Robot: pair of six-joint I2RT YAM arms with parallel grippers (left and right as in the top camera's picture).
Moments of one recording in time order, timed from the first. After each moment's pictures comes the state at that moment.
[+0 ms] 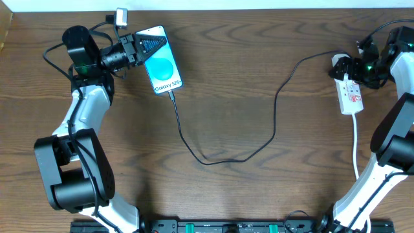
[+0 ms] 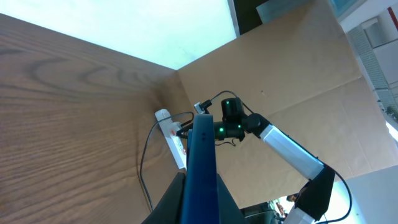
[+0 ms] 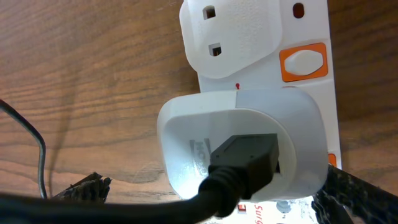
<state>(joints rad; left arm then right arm) 0.19 1.82 1.18 0.54 1.36 -0.97 -0.37 2.20 1.75 -0.89 -0.41 -0.16</state>
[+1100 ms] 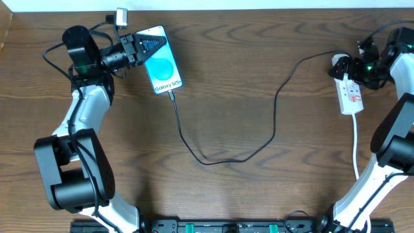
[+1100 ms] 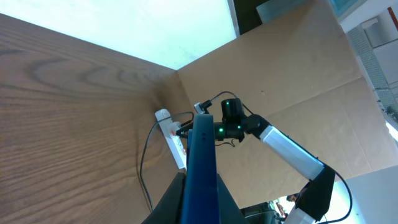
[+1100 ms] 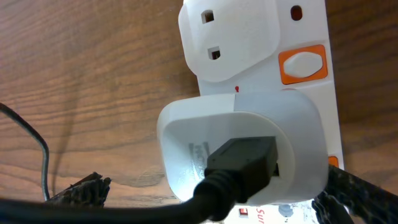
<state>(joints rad) 0.19 1.82 1.18 0.54 1.36 -0.97 -0.37 2.20 1.73 -0.87 -0.42 -0.13</state>
